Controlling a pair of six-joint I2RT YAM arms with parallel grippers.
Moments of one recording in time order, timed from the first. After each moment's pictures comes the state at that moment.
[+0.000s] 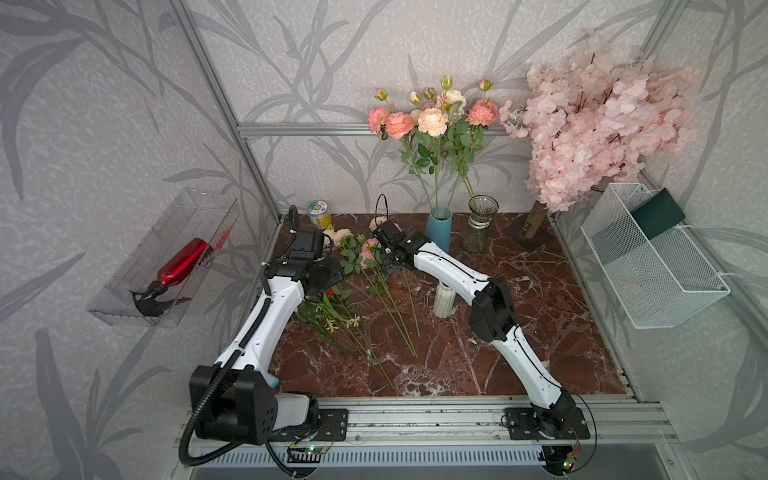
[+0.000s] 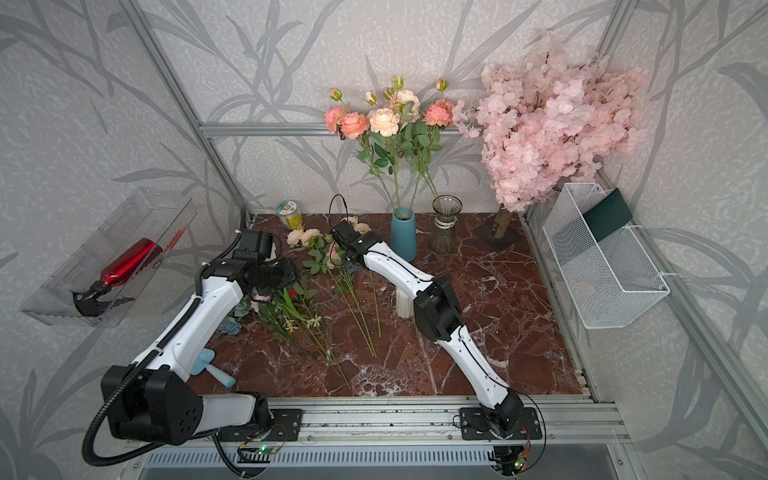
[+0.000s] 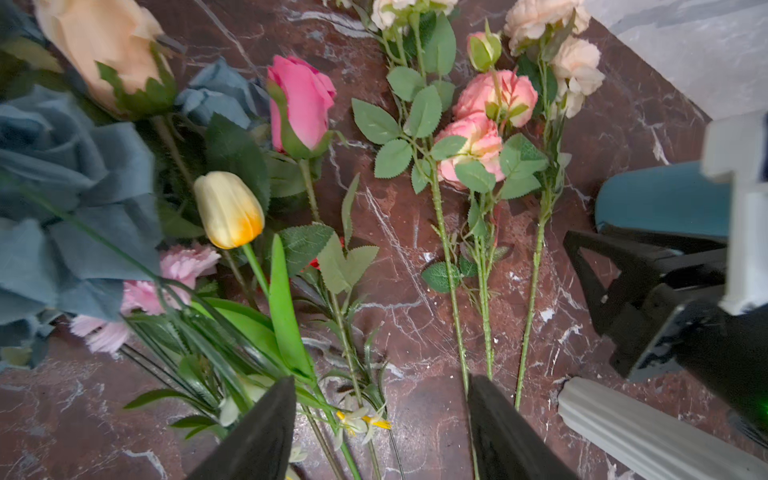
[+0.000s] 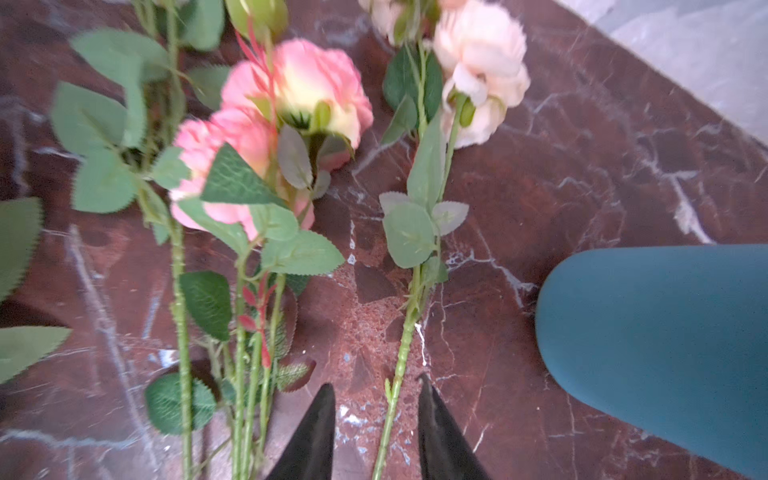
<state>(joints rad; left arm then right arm) -0.11 1.33 1.16 -0.83 0.03 -0.54 0.79 2.46 2.38 -0.92 0.27 0.19</state>
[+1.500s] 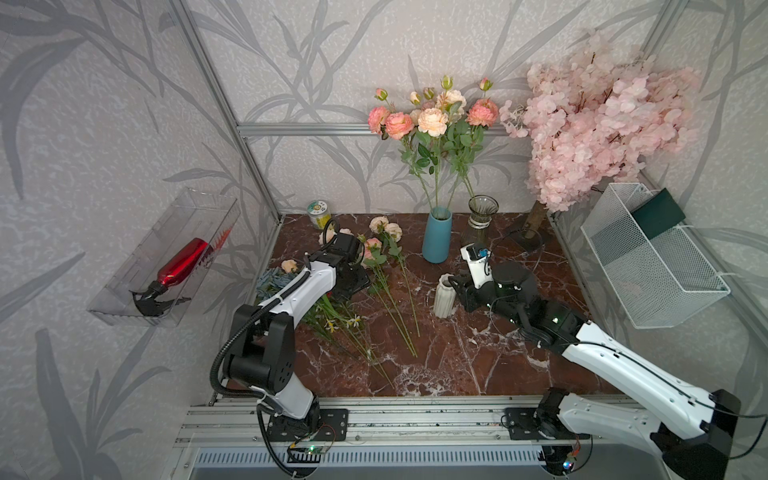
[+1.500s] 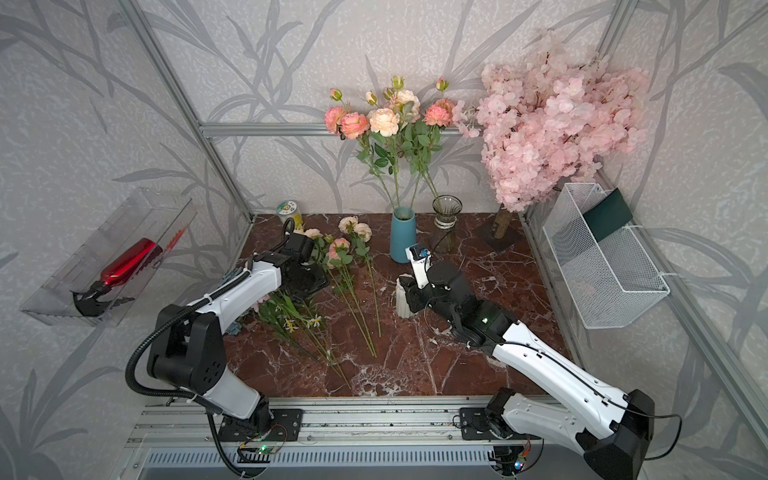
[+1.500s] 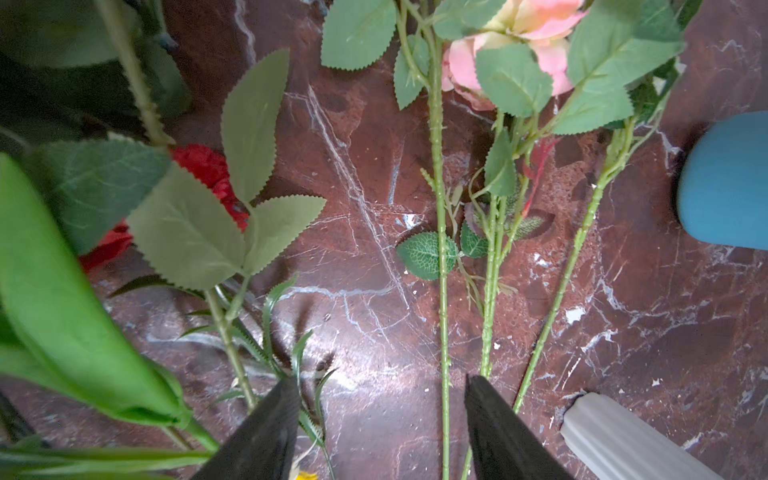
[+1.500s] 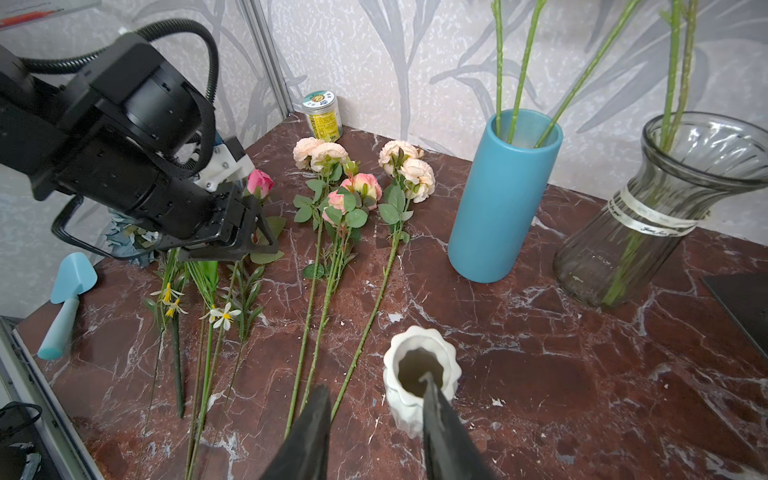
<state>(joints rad) -0.26 1.63 1.17 -0.74 0.04 -0.78 0.78 1.05 0.99 -0.37 0.16 0.20</state>
